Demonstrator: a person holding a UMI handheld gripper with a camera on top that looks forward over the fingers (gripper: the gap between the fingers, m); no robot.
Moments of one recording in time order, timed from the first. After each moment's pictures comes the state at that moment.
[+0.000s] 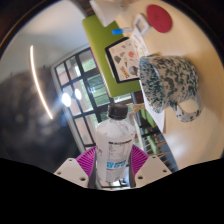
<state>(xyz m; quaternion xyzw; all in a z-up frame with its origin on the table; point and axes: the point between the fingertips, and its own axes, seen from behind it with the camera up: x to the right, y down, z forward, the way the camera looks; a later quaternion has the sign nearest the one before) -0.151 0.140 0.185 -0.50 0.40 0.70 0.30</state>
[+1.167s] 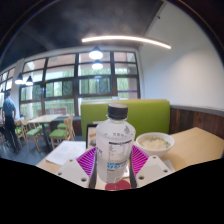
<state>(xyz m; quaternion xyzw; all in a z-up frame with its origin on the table) 0.151 0.184 0.123 -0.74 0.00 0.03 0.68</state>
